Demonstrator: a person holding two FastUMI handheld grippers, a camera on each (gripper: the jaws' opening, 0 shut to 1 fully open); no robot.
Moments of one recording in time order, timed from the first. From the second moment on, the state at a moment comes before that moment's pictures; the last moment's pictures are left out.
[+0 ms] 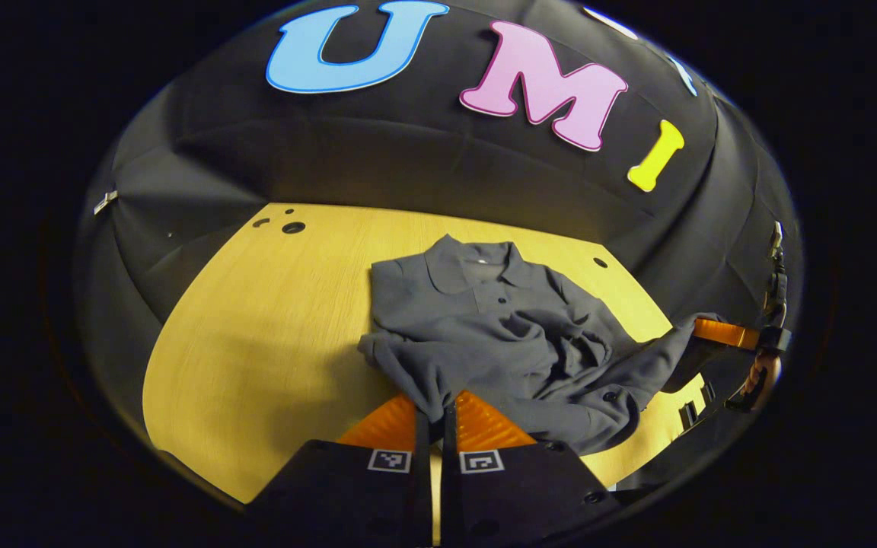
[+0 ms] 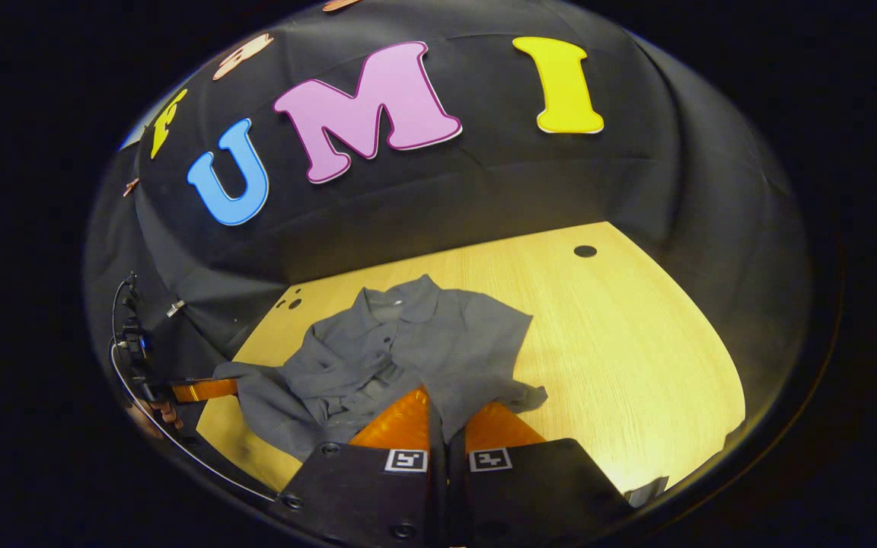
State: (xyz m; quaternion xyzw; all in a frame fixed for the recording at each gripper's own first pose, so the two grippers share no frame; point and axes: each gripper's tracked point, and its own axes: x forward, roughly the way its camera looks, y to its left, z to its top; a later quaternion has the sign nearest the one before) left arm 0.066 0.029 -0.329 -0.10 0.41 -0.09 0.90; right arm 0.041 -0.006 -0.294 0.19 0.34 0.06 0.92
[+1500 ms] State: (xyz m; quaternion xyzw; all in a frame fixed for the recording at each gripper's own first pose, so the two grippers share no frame) left arm 0.258 0.052 -0.412 -0.12 0.40 0.04 0.91; right arm 0.263 -0.039 -0.406 0.14 0.35 0.05 0.93
